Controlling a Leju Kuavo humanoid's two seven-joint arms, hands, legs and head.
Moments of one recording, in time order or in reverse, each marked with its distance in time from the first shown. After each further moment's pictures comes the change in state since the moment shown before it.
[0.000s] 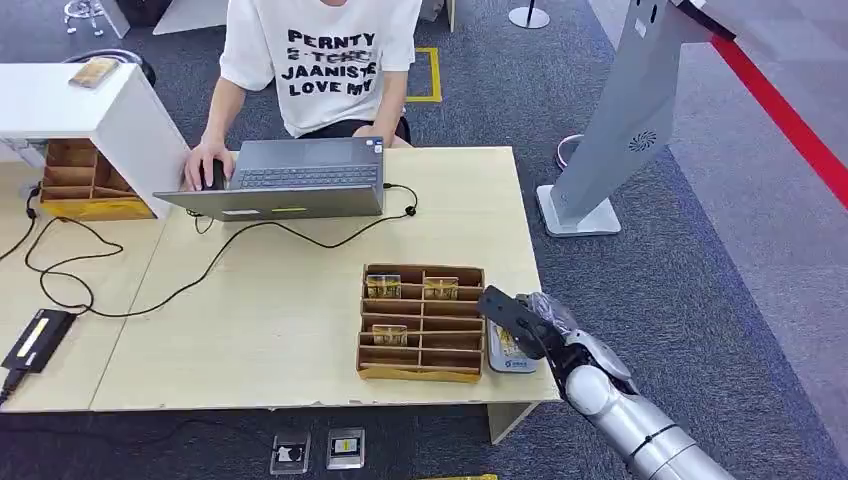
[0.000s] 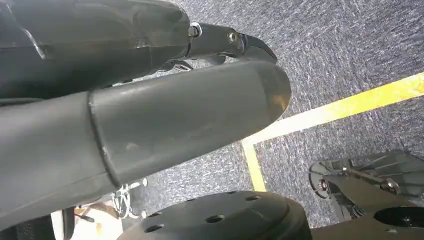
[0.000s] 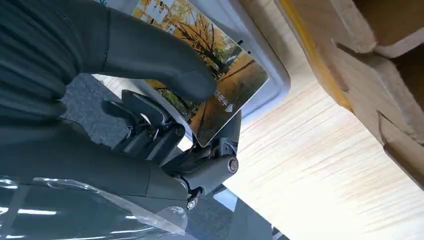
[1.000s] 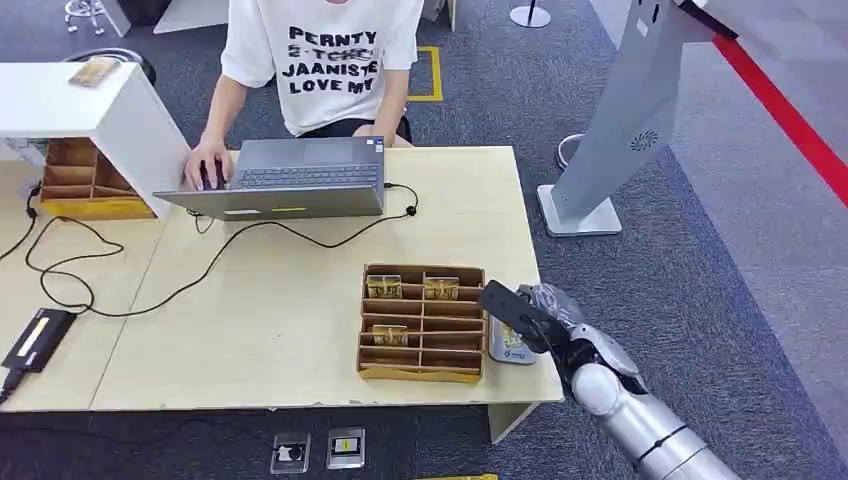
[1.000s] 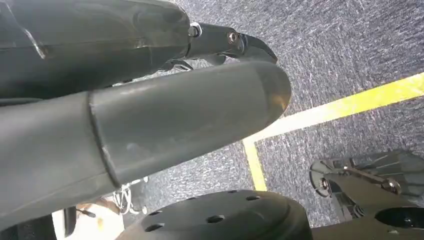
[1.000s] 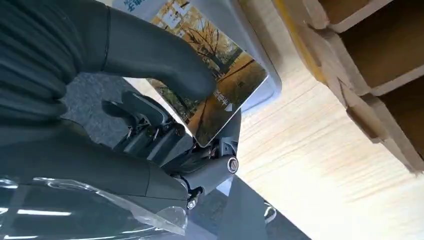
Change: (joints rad) left arm 0.000 0.000 0.000 0.000 0.013 0.001 0.000; right arm 0.015 -0.018 -0.040 -0.098 0.054 0.028 0.026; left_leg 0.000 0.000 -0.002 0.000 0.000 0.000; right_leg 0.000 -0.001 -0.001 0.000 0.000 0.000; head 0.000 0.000
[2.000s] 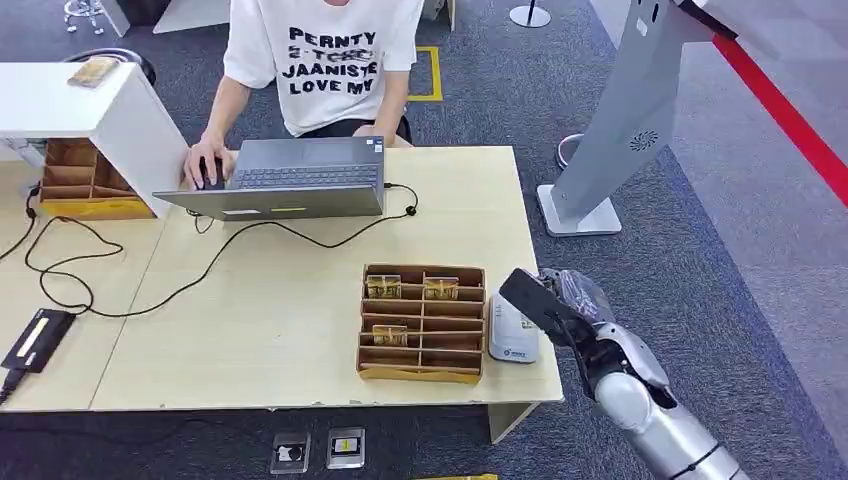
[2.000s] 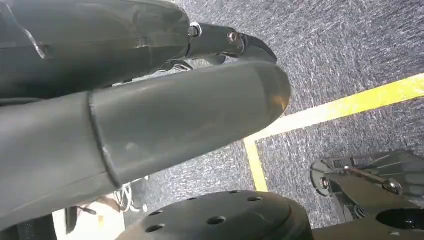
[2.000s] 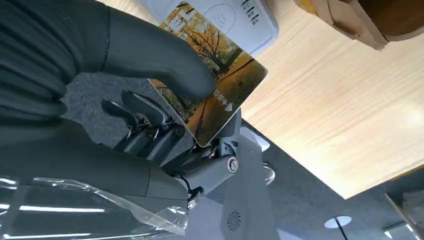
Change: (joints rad) left arm 0.001 0.000 0.000 0.000 0.010 0.000 0.000; right arm 0.077 -0.065 -0.092 -0.235 0.061 -0.040 0.065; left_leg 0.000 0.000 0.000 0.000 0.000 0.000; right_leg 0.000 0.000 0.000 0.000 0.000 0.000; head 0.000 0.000
